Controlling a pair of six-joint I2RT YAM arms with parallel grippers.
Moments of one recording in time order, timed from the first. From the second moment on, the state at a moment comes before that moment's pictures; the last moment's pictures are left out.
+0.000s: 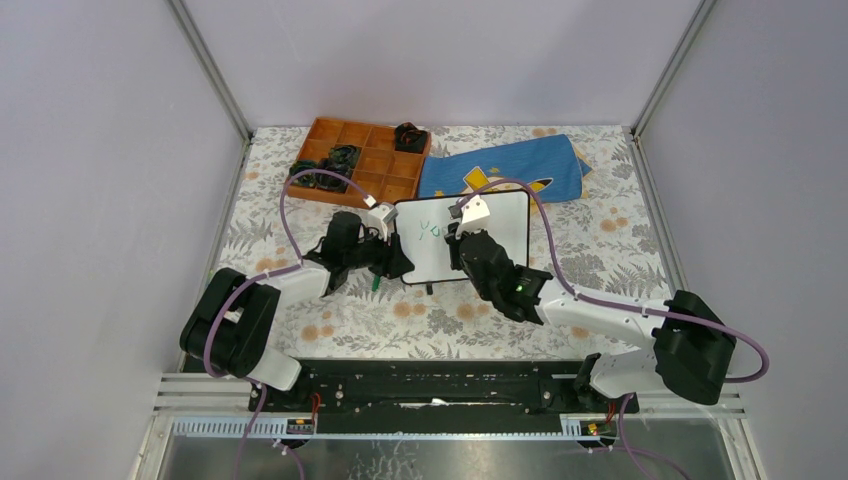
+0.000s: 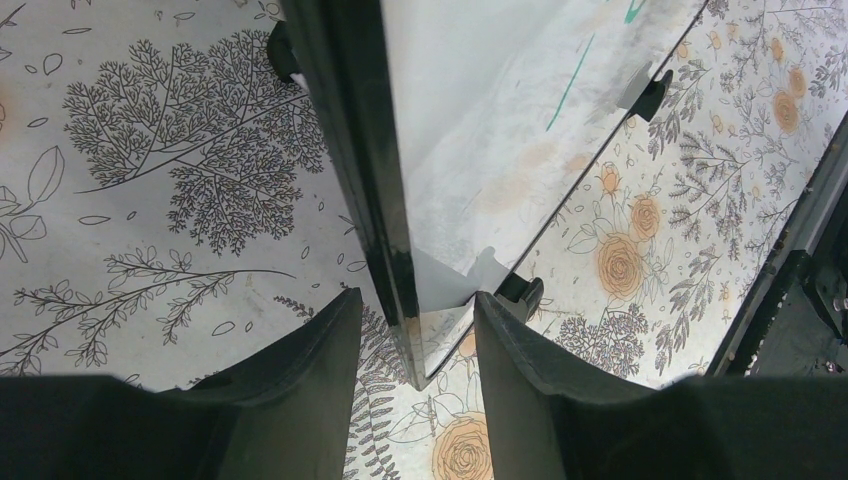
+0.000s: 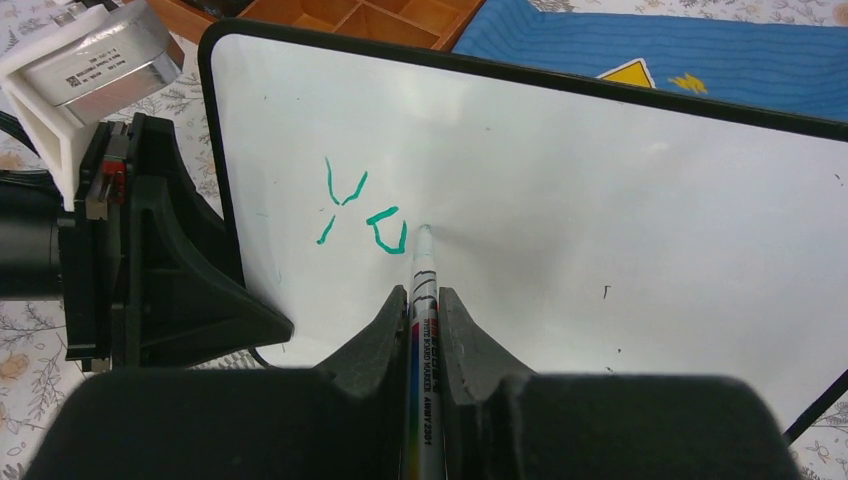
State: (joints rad) left arm -0.39 1.49 0.58 0.32 0.56 -0.19; right arm 0.99 1.33 0.78 0.19 0.59 0.23
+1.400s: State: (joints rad) left arm -0.39 1.49 0.59 0.30 0.56 -0.19; right arm 0.99 1.31 0.75 0.16 0.60 0.23
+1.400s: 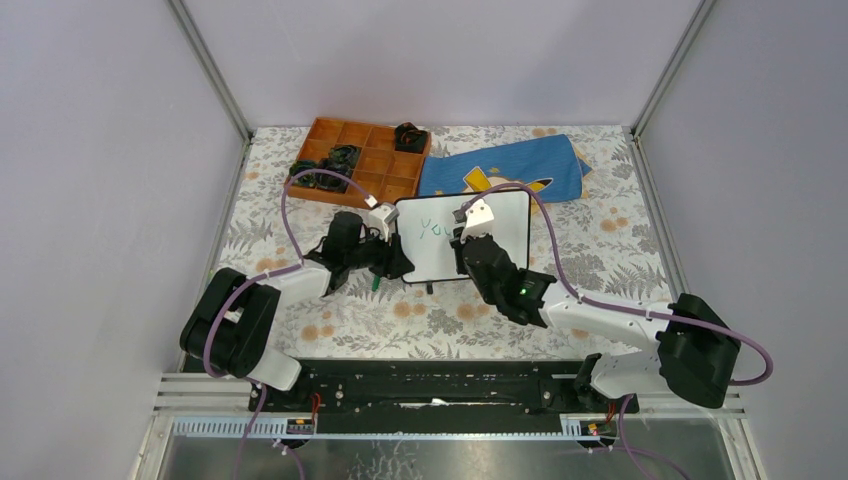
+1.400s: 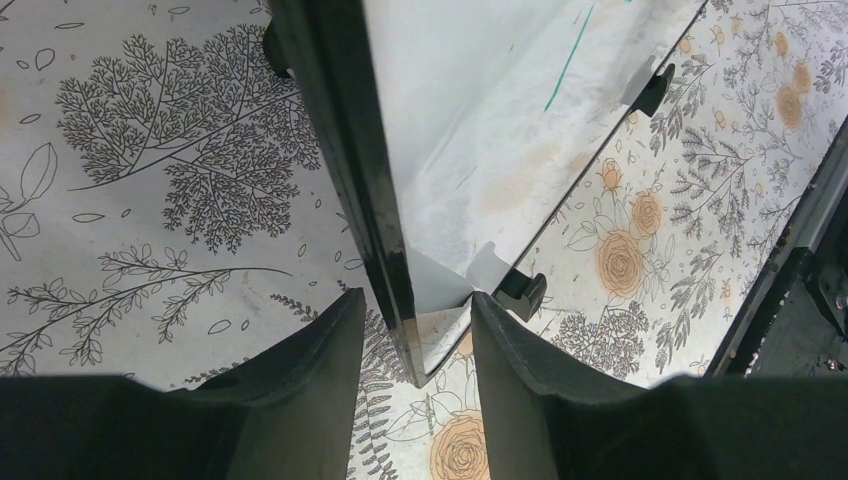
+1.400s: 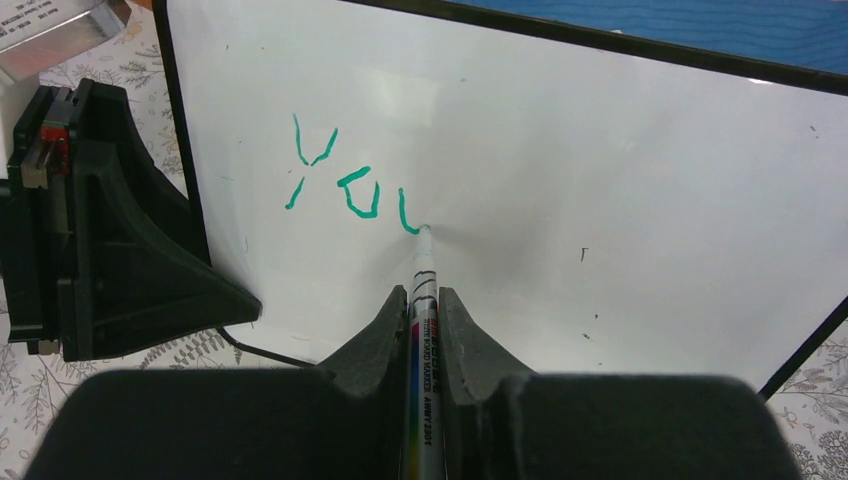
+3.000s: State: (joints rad) left arm -0.41 1.49 0.59 0.29 0.54 -0.18; right arm 0.98 1.15 0.75 0.14 0.60 0.21
